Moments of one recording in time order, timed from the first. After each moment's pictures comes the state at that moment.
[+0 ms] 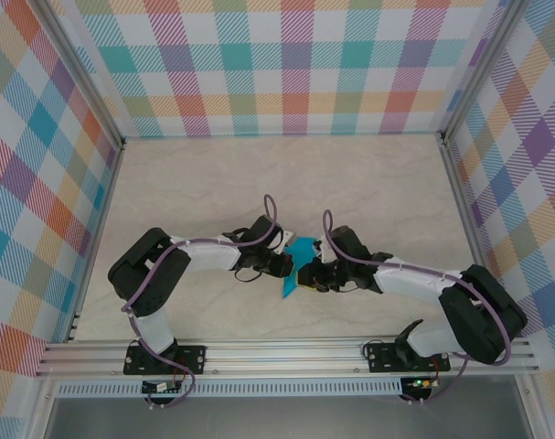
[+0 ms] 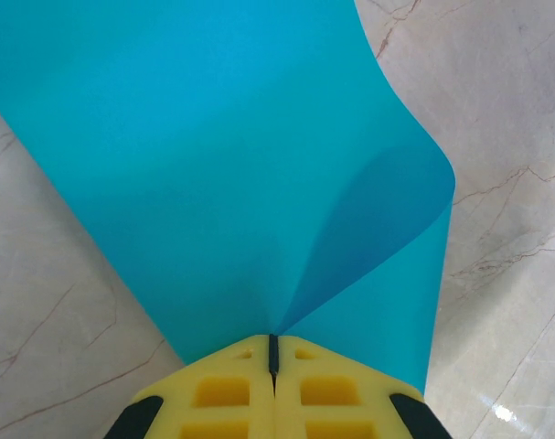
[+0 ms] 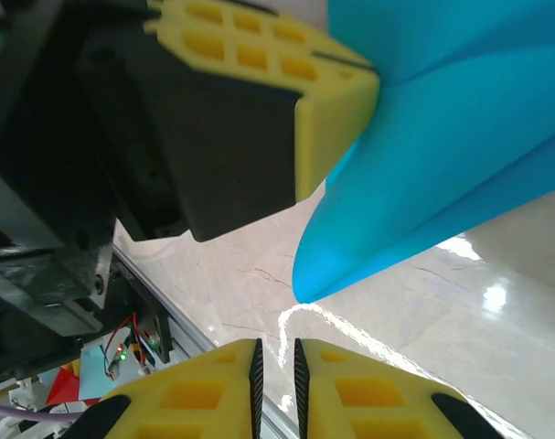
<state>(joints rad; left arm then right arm) -0.75 1.78 0.89 -0.13 0.35 -0.37 0.71 1.36 0.53 -0.03 -0.60 0.94</state>
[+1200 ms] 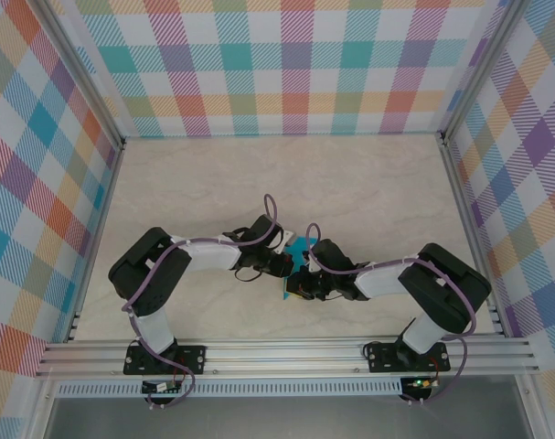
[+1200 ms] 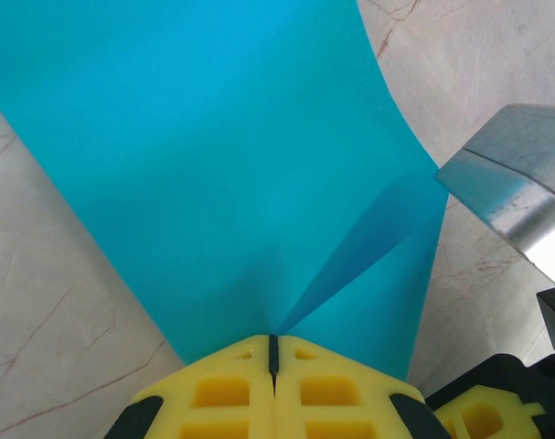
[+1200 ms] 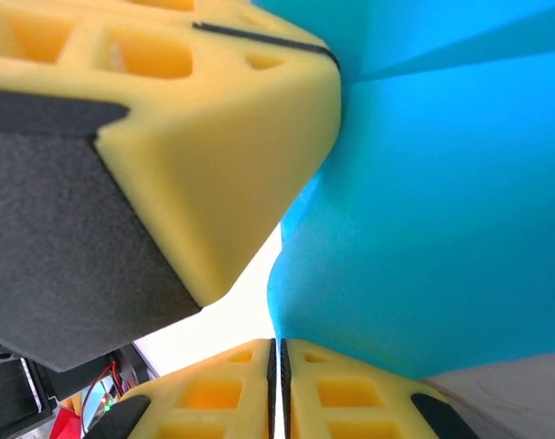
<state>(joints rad) -0.75 1.79 0.90 -0.13 0.36 -0.37 0.81 1.59 0.48 0.30 -0.51 1.10</state>
